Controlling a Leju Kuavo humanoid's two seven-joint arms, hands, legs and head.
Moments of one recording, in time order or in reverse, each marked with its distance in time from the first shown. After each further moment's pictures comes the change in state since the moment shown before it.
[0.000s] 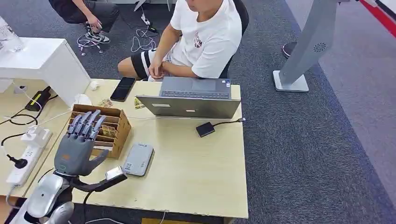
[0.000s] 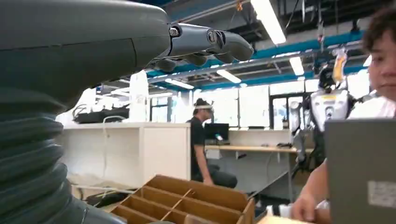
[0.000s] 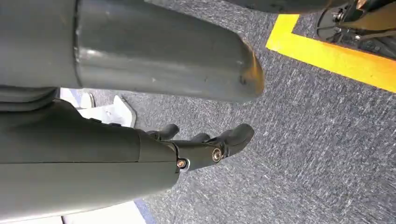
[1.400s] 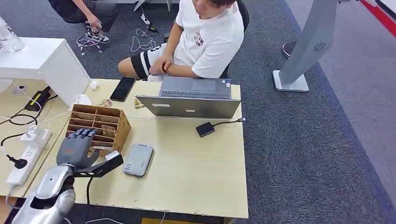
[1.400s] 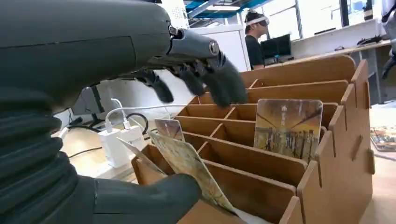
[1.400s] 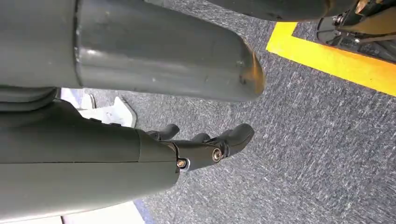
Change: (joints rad) left arm -0.108 -0.059 0.071 0.257 -0.005 -0.252 0.110; right arm -0.001 0.003 0.000 0.000 0.000 0.003 0.005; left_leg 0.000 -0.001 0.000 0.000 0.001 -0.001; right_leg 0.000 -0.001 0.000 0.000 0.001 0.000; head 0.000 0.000
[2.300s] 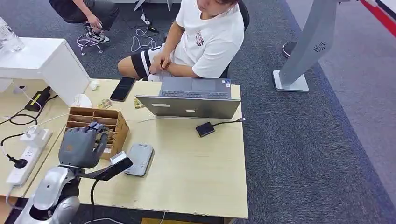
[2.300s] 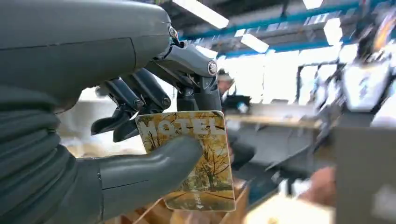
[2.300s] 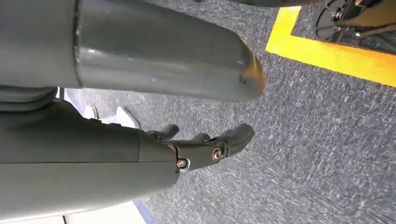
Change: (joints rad) left arm 0.064 0.006 -0.100 -0.383 0.027 0.081 -0.008; right arm 0.007 0.000 -0.007 0.006 -0.056 -0.029 -0.006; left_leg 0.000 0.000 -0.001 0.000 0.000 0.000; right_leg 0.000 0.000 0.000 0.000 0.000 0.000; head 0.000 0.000
